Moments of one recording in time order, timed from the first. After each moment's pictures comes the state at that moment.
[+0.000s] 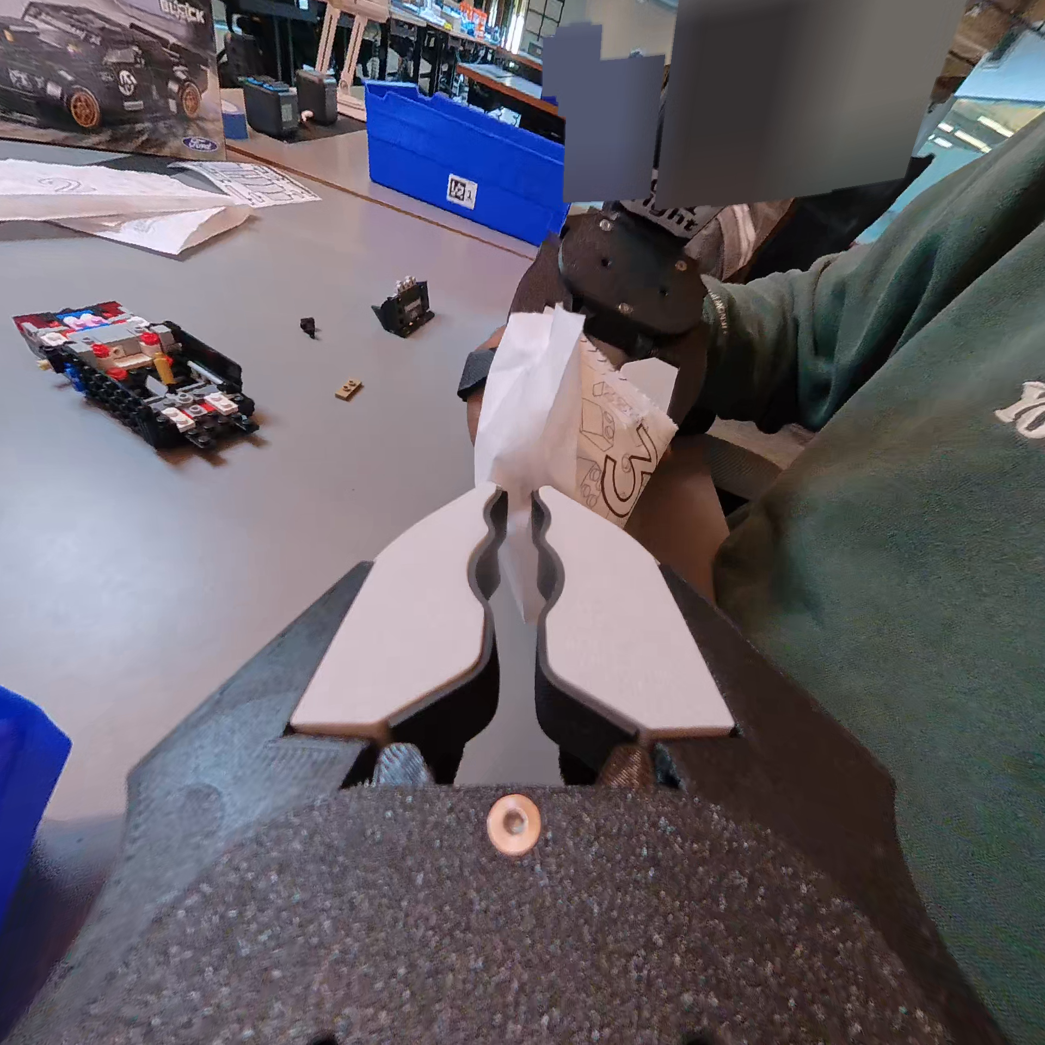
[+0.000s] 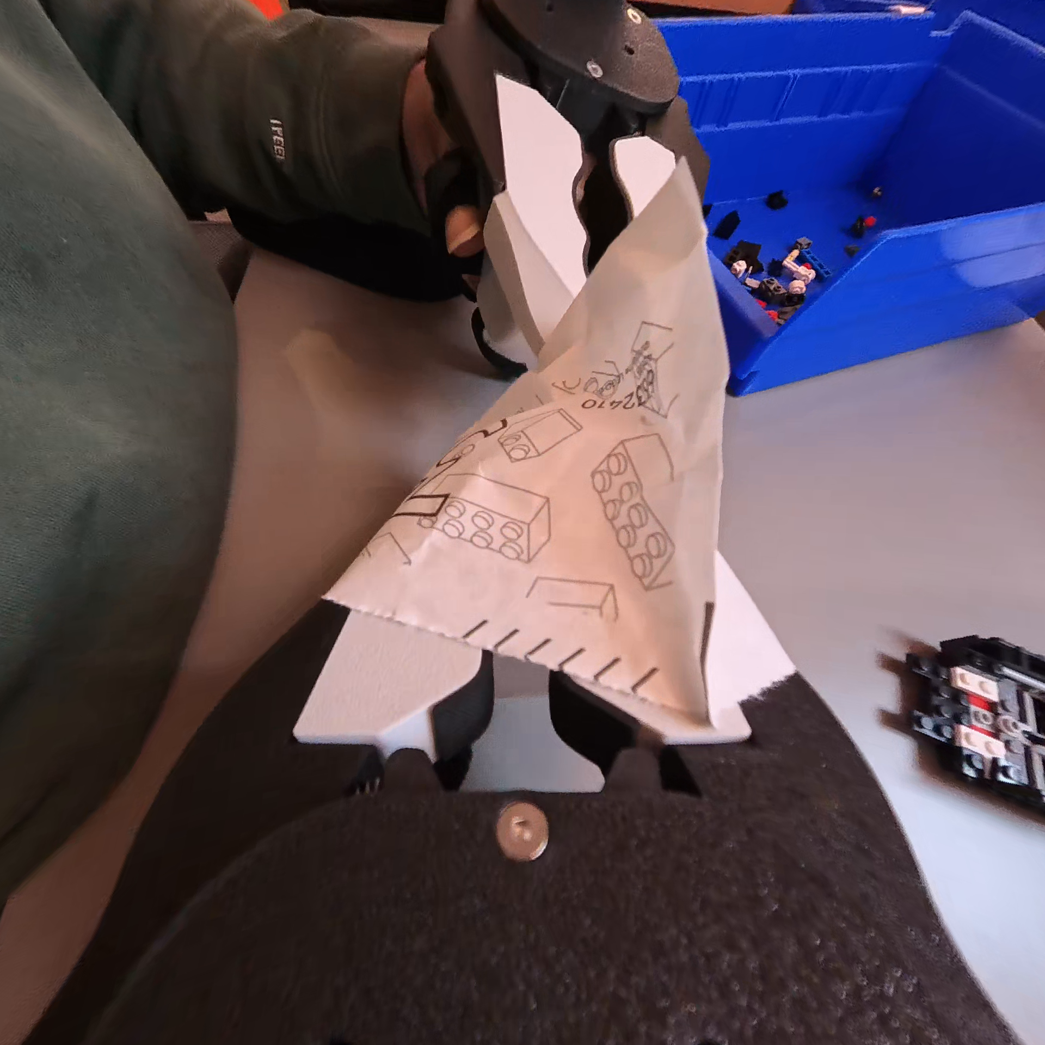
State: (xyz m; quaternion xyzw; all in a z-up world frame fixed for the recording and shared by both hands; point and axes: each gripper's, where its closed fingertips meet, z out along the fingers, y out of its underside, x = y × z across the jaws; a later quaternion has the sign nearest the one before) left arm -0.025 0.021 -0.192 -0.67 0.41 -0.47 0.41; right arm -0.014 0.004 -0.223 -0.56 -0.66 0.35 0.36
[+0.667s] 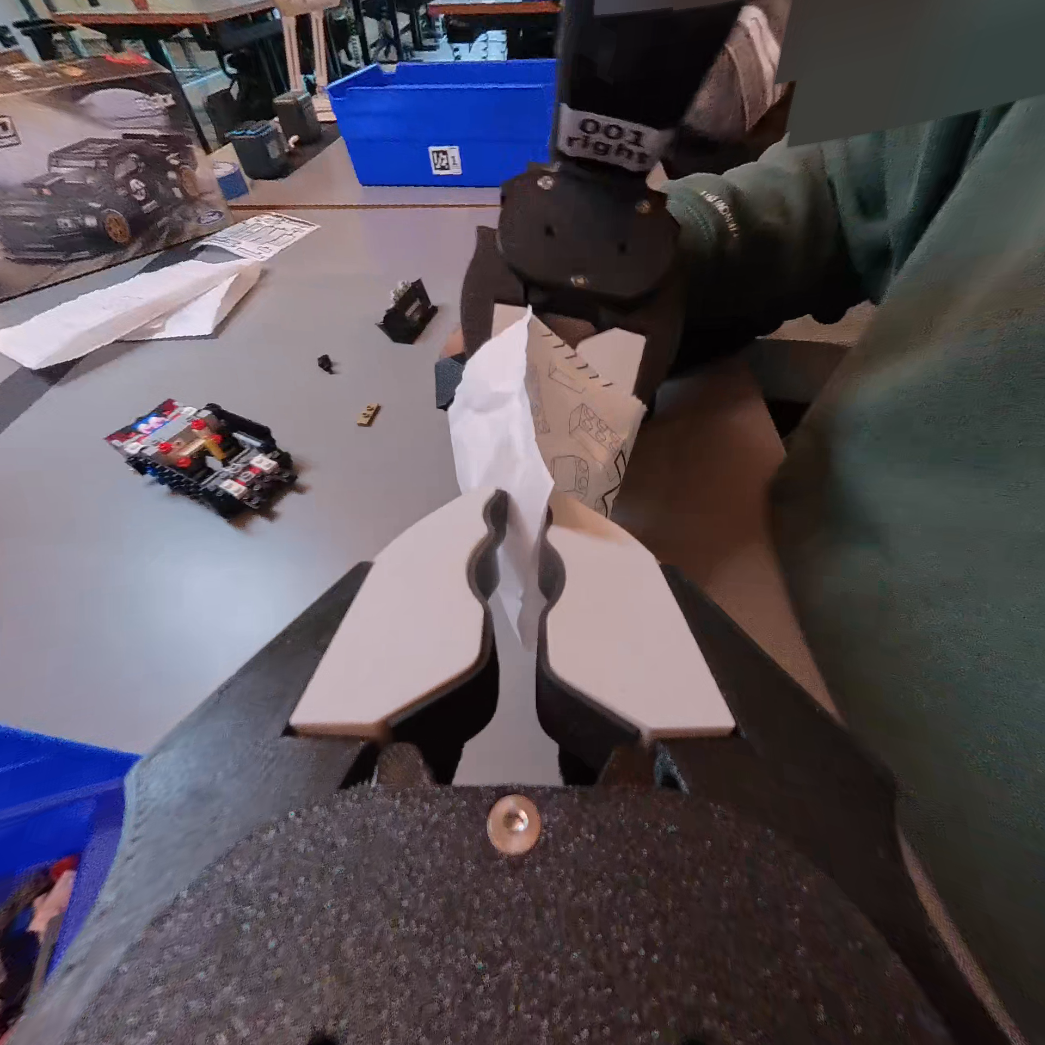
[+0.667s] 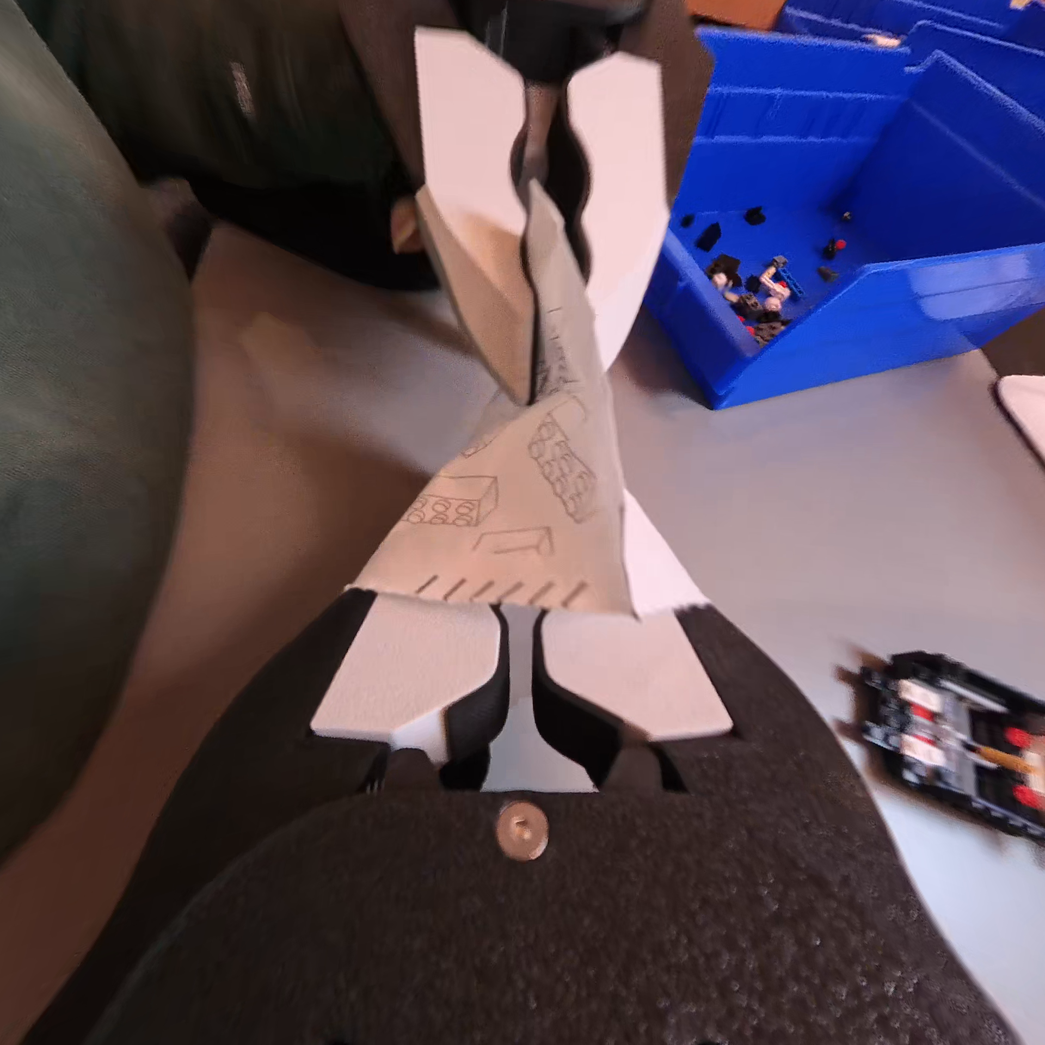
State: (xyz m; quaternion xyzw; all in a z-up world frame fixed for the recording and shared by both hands) left arm -0.021 0.010 -0.187 -0.63 0.52 -0.35 0.45; right arm -0.021 0.010 -0.227 -0.55 -0.68 0.30 0.39
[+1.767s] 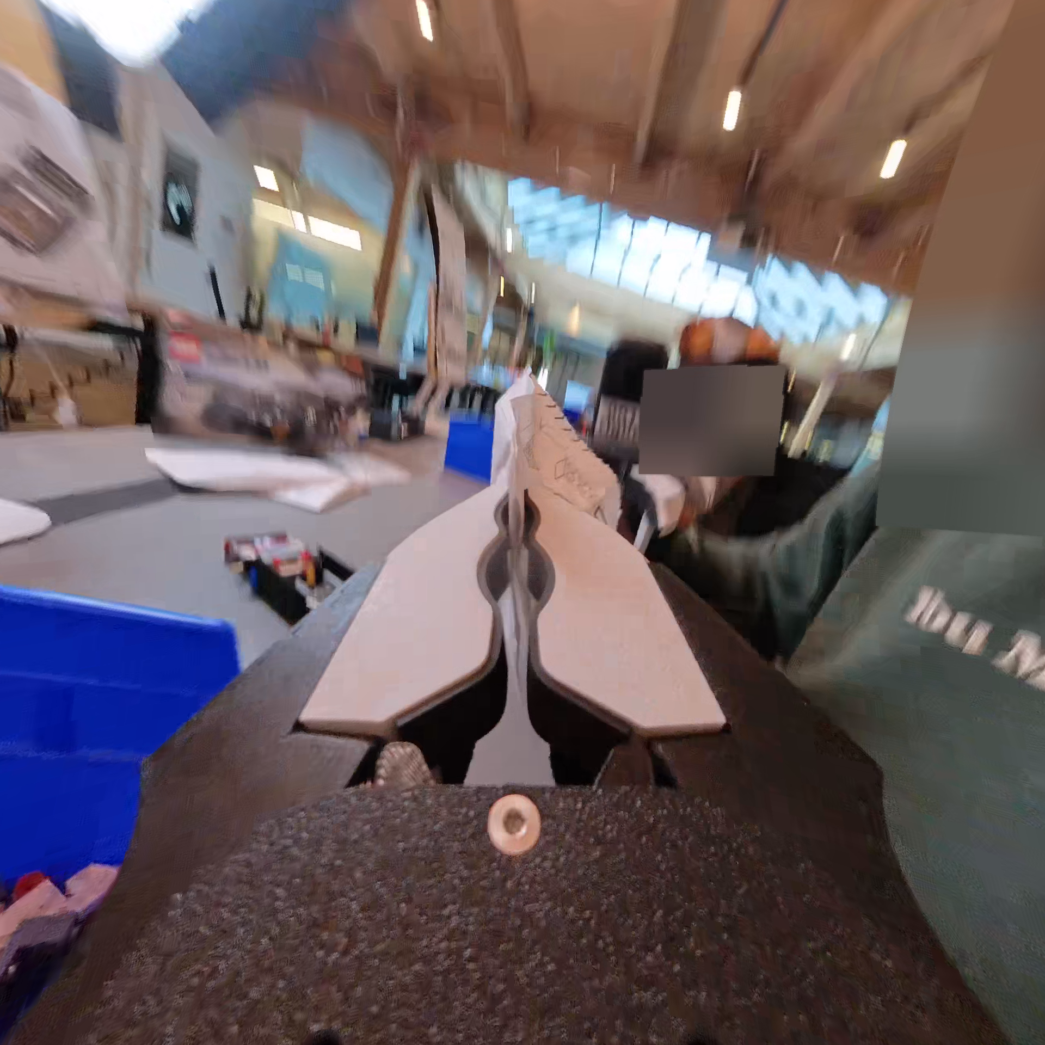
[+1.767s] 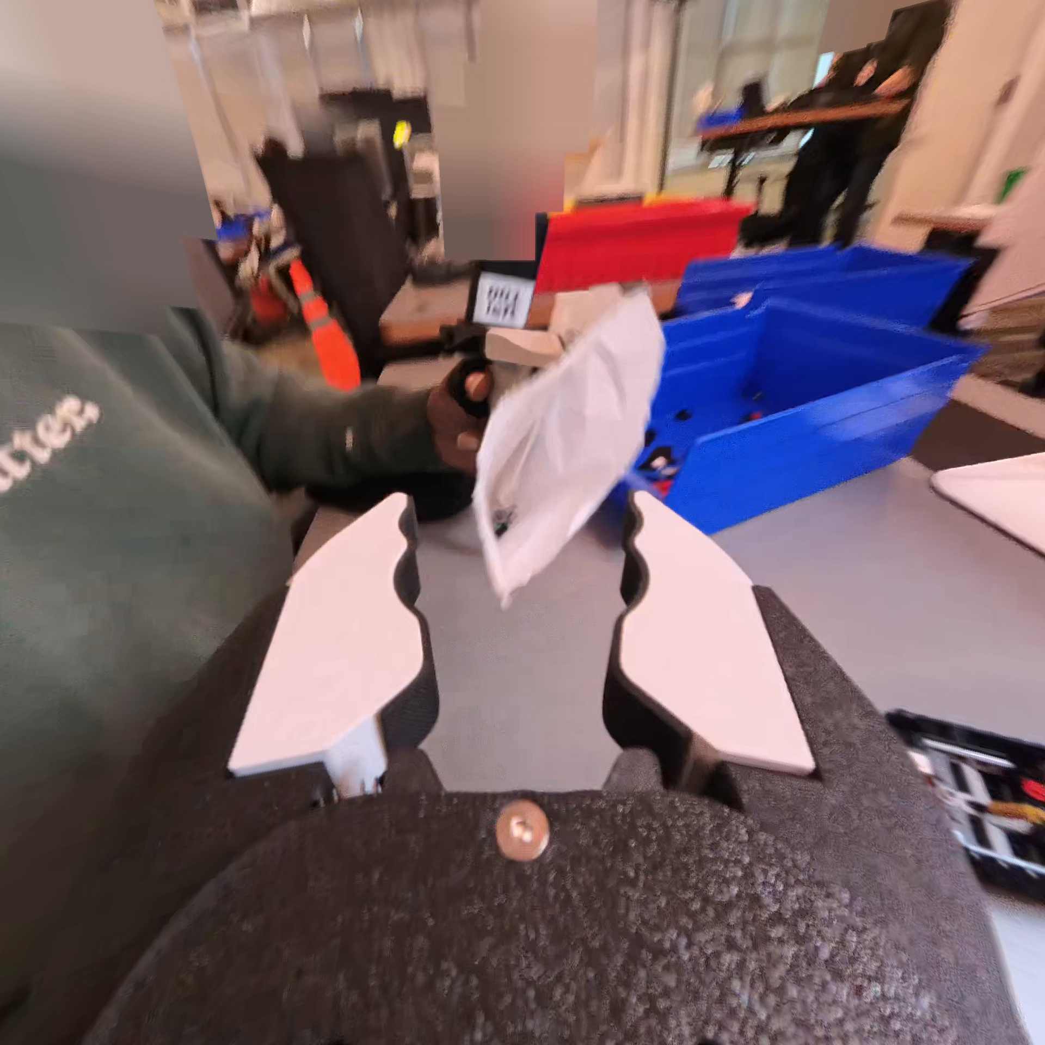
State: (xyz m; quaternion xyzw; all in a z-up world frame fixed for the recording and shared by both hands) left arm -0.085 0.057 -0.113 -0.55 0.25 -0.54 0.58; right arm -0.002 0.041 -0.132 -0.52 -0.51 0.52 0.45
